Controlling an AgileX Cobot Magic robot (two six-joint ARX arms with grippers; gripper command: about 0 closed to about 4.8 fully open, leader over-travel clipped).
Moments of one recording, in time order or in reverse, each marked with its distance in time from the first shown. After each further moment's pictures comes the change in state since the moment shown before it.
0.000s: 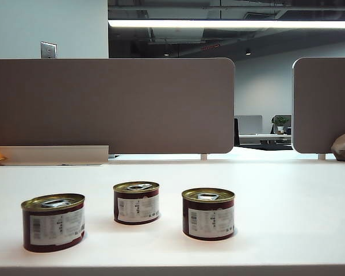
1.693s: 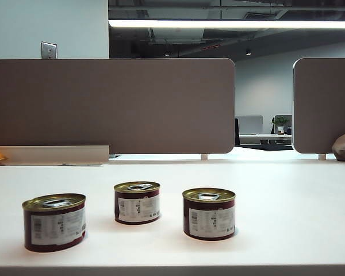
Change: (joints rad) left arm 0.000 0.428 1.128 -0.555 0.091 0.225; right arm 0.015 0.716 1.023 -0.468 -0.747 -0.406
